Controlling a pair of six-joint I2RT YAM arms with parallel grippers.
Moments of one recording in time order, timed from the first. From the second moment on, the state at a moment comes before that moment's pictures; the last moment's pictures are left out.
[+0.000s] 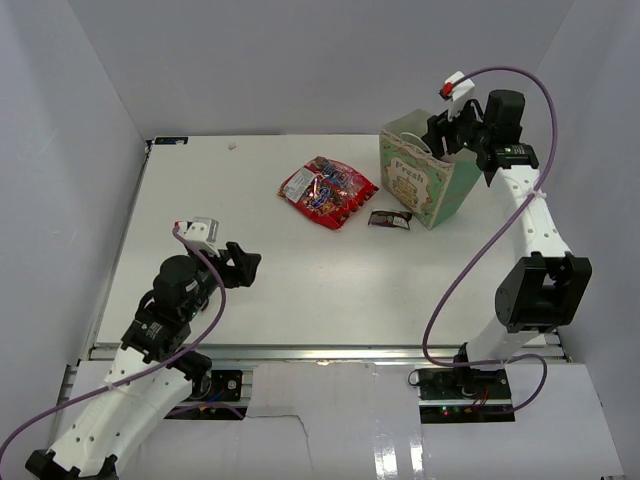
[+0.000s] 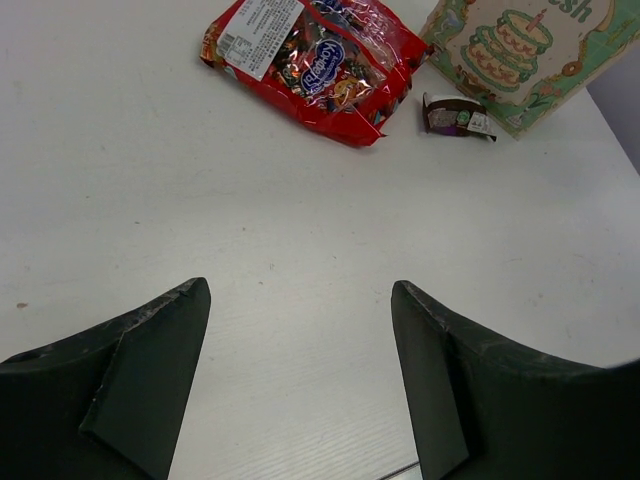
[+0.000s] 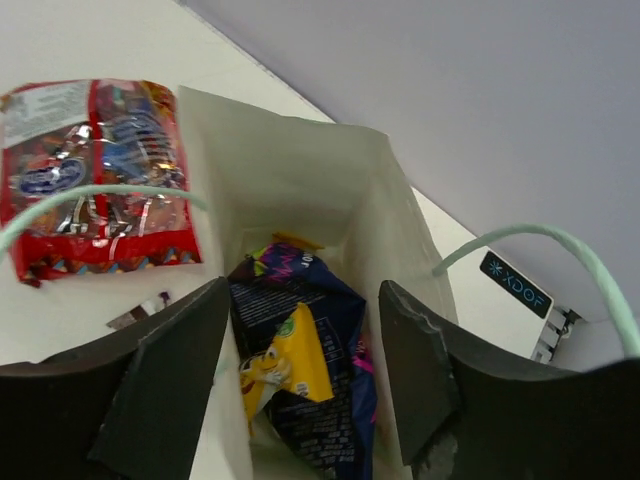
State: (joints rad) left arm -0.48 0.50 0.60 -0.34 -0.07 -0.33; right arm 0.03 1.65 1.62 -0.31 -0.49 -0.43
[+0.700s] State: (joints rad) left arm -0.16 1.05 0.80 -0.67 -0.43 -1.06; right arm 0.04 1.09 1.11 -0.70 -1.01 -0.87
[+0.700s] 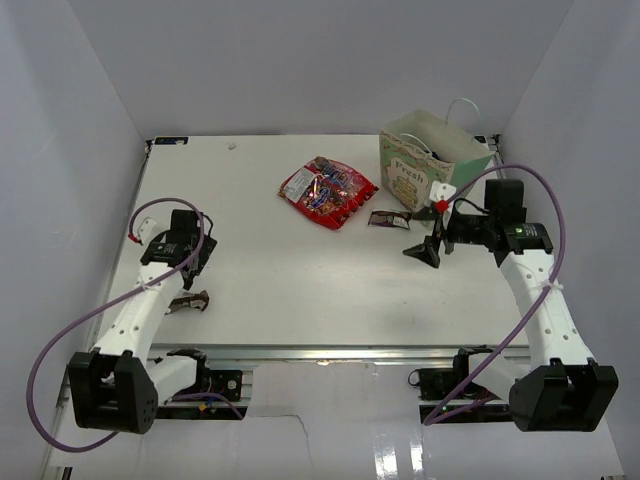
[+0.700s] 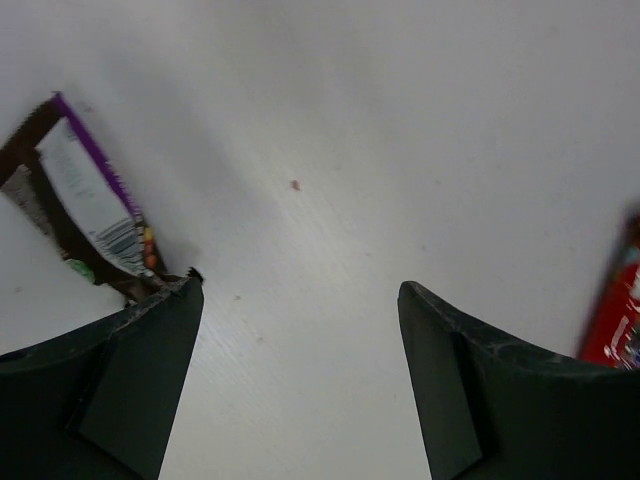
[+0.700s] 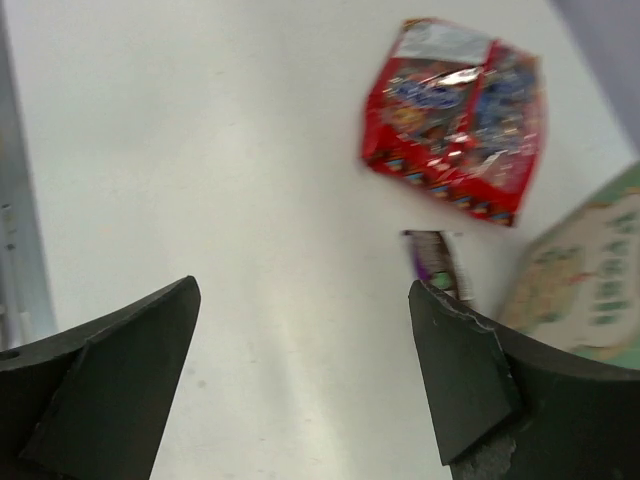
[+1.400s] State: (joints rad) left arm 0.00 1.28 0.80 -0.91 -0.47 -1.25; right arm 0.04 1.10 0.93 -0.82 -1.14 -1.03
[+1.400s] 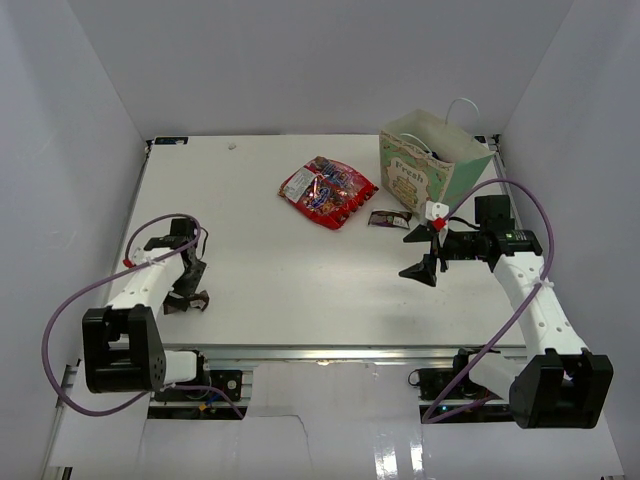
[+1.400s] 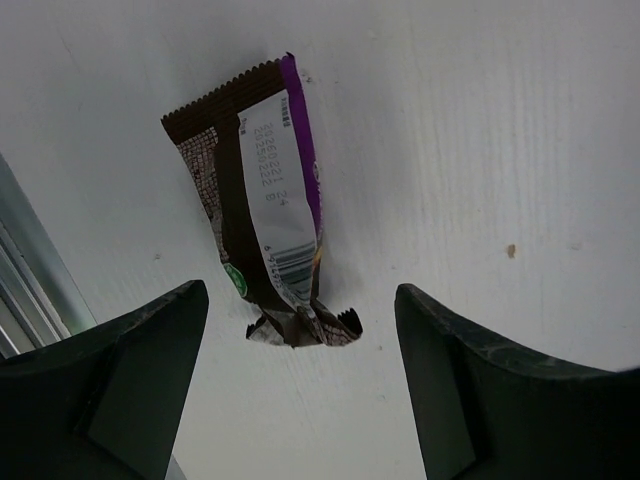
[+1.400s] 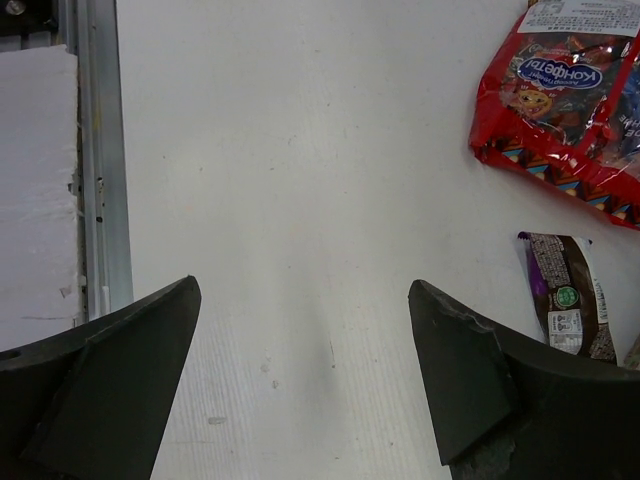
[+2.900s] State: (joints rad) left arm -0.65 1.93 1.83 0.10 0.27 -0.81; right arm -0.21 0.94 0.80 -0.75 -1.01 -0.86
